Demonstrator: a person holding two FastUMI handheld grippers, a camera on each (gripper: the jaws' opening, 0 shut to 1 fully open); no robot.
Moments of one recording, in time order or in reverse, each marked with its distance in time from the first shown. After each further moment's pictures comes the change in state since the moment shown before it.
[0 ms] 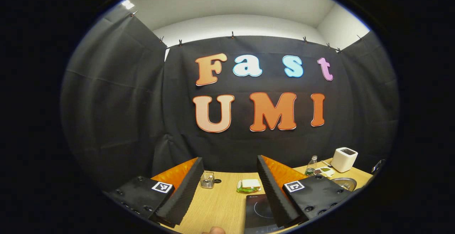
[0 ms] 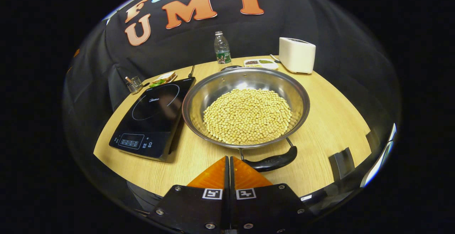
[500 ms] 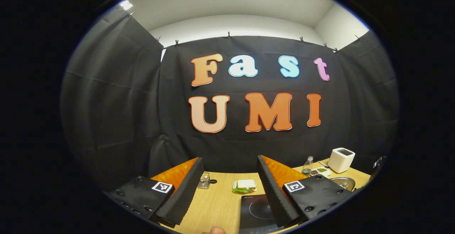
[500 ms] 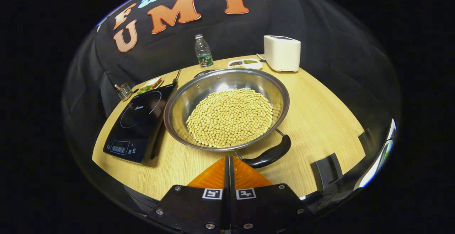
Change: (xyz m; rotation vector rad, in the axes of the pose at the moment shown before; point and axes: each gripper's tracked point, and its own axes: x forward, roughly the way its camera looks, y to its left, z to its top) left arm 0.003 -0.019 0.003 0.001 -0.001 -0.026; right arm 0.004 -0.046 0.011 0.063 0.000 -0.036
